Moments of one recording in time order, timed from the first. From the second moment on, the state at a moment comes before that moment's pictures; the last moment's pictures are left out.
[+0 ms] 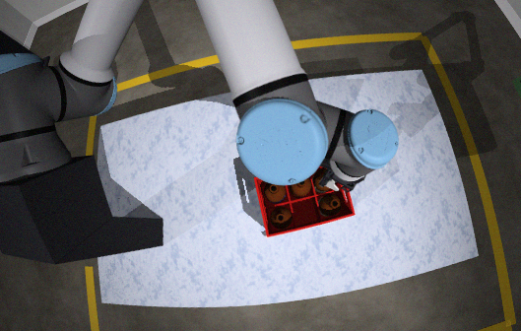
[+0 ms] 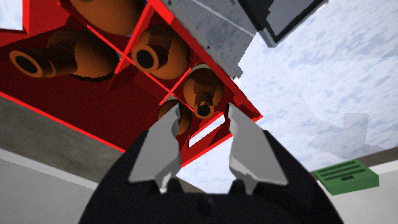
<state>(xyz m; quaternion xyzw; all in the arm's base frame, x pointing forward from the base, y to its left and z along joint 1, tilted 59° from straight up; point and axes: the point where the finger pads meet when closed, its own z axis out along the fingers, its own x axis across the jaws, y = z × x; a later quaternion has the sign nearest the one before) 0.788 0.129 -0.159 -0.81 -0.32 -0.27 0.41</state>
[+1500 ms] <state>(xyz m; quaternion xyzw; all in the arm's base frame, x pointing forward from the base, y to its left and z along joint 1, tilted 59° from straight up) 0.775 0.066 -0.120 -0.81 -0.32 -0.27 0.41</state>
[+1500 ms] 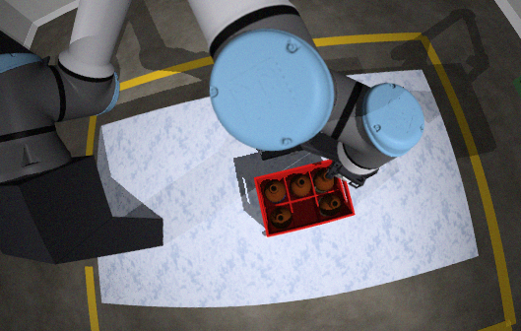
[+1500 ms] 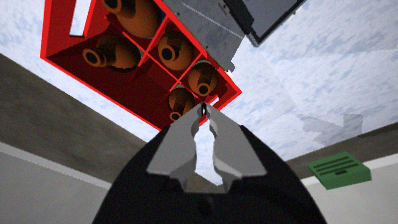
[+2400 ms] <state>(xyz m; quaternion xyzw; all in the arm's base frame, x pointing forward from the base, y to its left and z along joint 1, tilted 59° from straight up) 0.775 0.066 -0.120 -0.81 -0.32 -0.27 0.41</state>
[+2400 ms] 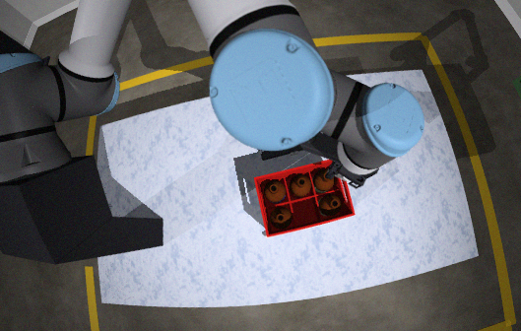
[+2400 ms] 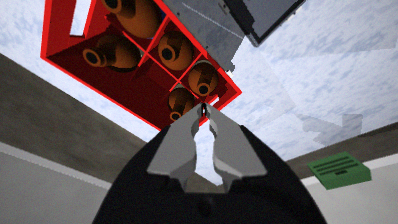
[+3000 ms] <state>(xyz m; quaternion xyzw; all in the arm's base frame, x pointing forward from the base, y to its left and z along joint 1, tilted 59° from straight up) 0.658 0.042 -0.201 -0.81 -0.32 -0.27 0.41</state>
